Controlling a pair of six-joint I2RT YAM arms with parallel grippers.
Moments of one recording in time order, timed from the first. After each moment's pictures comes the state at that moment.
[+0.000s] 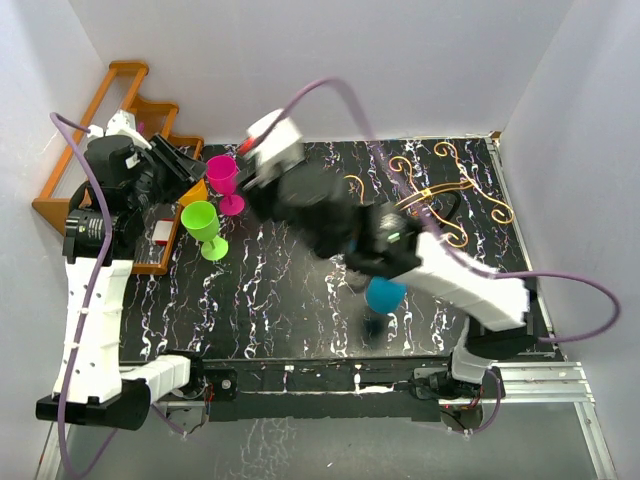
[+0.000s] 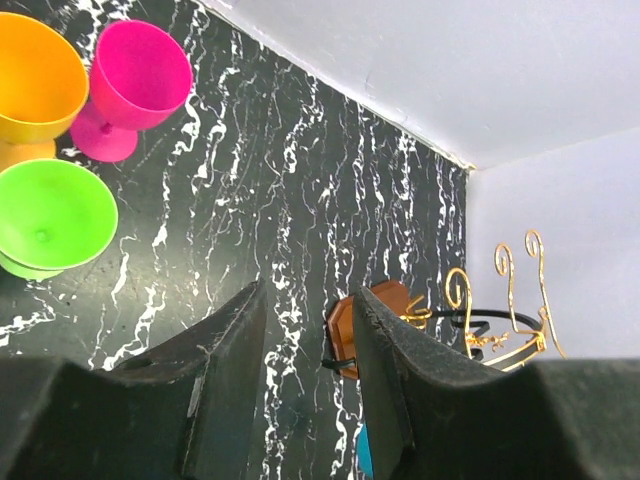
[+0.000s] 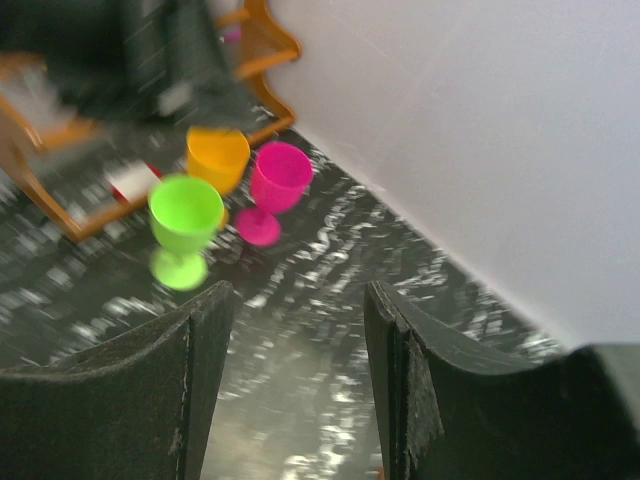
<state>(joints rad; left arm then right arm) -0.09 1.13 1.60 -0.87 0.10 -0.69 1.30 1.70 2.23 -0.66 0.70 -0.05</state>
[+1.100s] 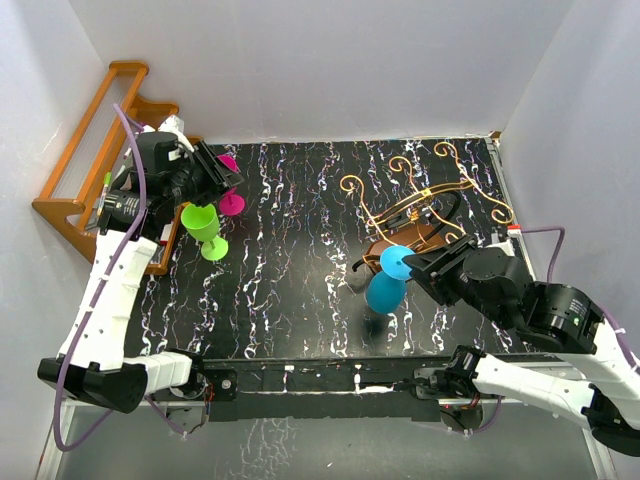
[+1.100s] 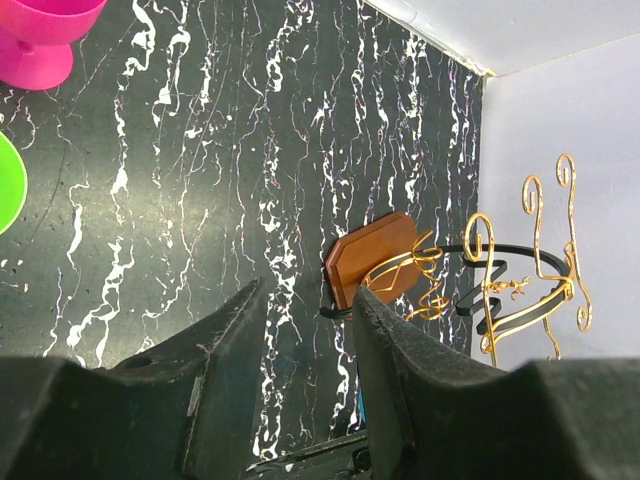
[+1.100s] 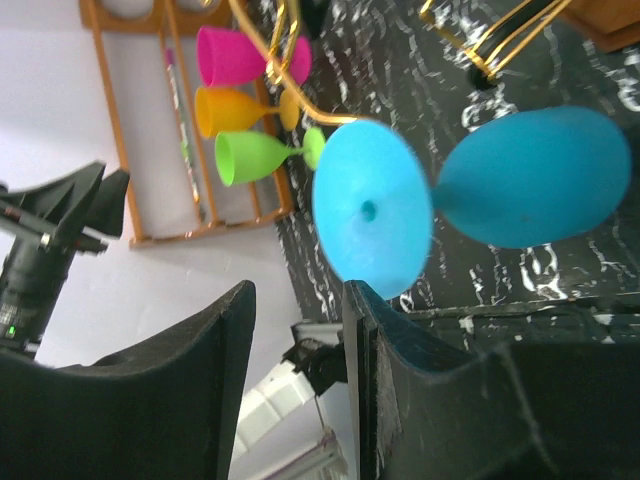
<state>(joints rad) -0.23 1.22 1.54 -0.84 0.15 -0.72 0.98 0.67 1.18 -1.08 0.45 1.57</state>
